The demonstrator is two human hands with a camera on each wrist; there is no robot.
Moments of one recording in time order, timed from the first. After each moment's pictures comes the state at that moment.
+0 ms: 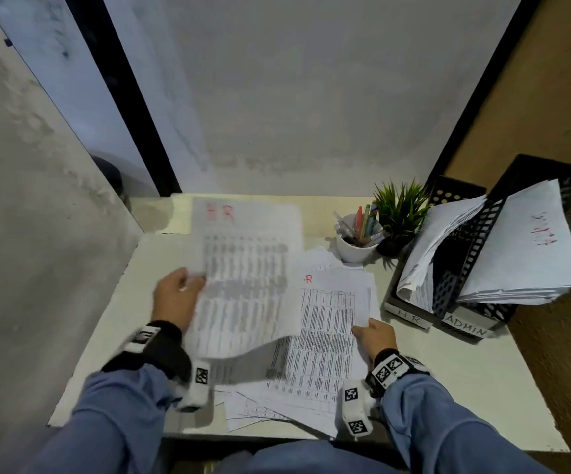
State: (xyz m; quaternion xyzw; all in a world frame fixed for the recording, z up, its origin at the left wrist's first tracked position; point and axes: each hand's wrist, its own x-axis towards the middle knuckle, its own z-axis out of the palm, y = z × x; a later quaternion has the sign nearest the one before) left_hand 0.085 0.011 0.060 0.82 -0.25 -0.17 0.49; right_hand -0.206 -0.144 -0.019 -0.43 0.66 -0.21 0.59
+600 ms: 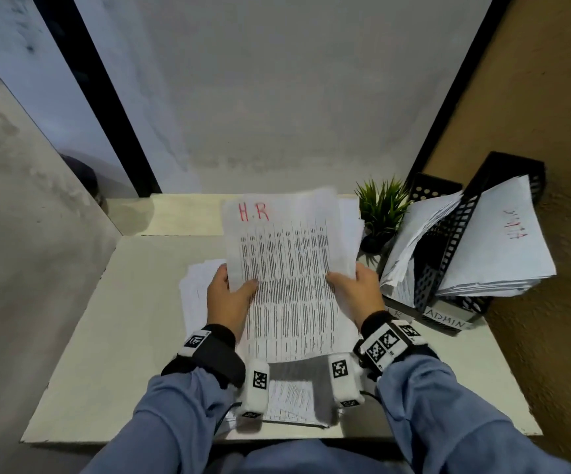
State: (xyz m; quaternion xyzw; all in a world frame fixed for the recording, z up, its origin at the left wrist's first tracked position) left_hand -0.010 -0.044 0.066 0.67 -0.20 -0.32 0.64; right_hand -0.179 -0.157 0.087 -0.49 0.48 -0.34 0.65
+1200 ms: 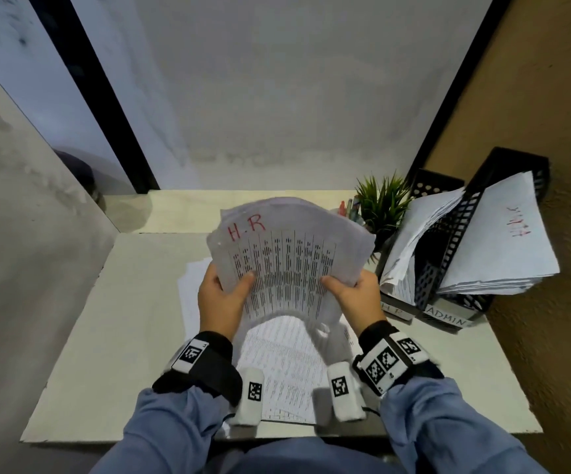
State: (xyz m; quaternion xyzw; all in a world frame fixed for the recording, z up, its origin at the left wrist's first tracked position) left_hand -0.012 -0.035 0.076 0.68 -0.24 -0.26 0.64; right_hand -0.186 -0.138 0.100 -0.57 0.43 -0.36 0.60
